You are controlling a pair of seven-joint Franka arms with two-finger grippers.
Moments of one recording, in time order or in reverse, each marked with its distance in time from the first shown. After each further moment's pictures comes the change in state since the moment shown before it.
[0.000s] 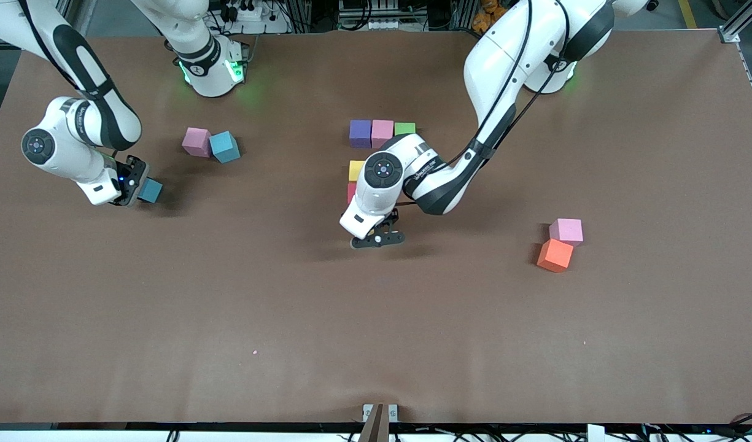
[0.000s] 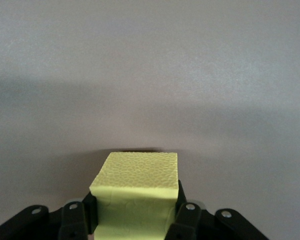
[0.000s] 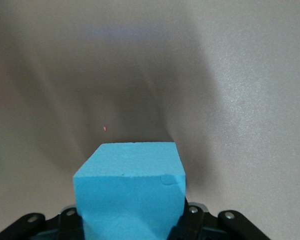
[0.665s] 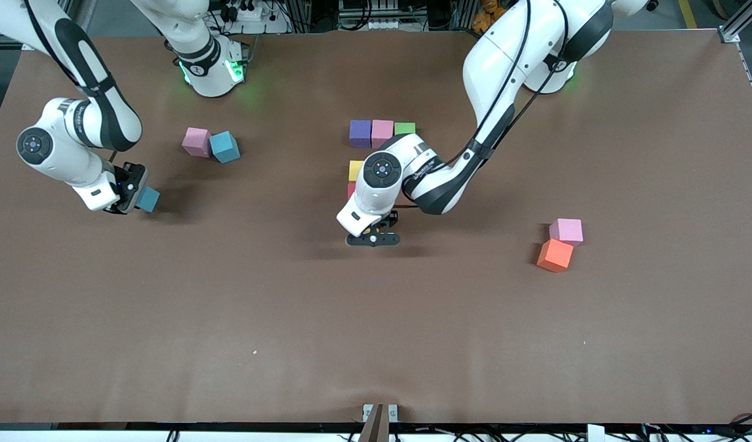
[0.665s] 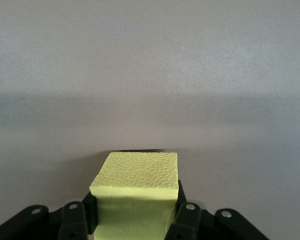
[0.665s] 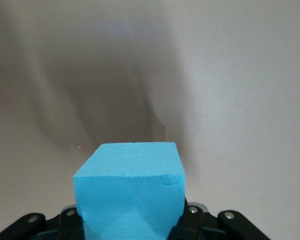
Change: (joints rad) left arm -0.003 0.004 0.000 0.000 0.000 0.000 0.098; right arm 0.051 -0.061 0.043 0.052 0.000 -0.006 -0.002
